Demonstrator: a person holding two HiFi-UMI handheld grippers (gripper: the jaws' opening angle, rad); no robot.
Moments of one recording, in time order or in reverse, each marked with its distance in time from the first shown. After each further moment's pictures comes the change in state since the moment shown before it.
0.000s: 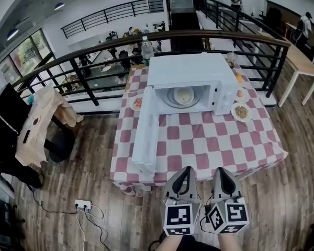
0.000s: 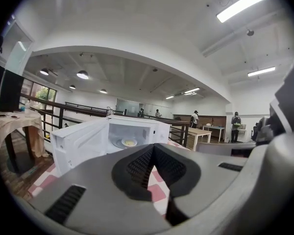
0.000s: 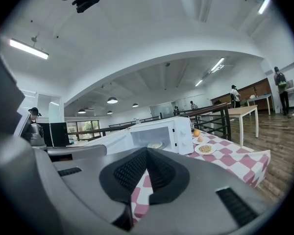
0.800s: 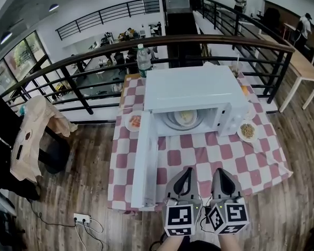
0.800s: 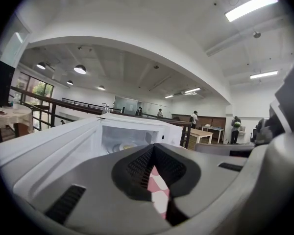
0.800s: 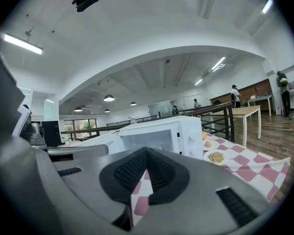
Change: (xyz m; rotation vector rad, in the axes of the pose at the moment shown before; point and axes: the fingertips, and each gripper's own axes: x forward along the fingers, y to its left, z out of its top) left arm 0.128 0.059 0.019 -0.028 0.019 -0.034; right arm 0.138 -0.016 0.022 -0.007 0.021 -0.027
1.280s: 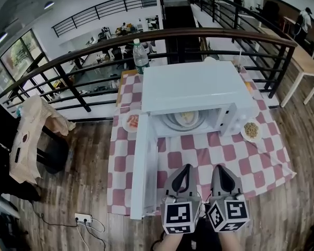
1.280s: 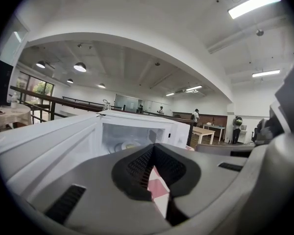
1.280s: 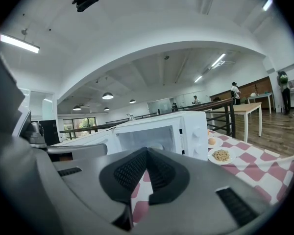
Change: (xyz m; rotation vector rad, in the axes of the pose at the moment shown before) left arm 0.037 0.026 -0.005 -0.003 0.023 0.007; right arm 0.044 -0.003 -0.006 0.010 0.026 -0.003
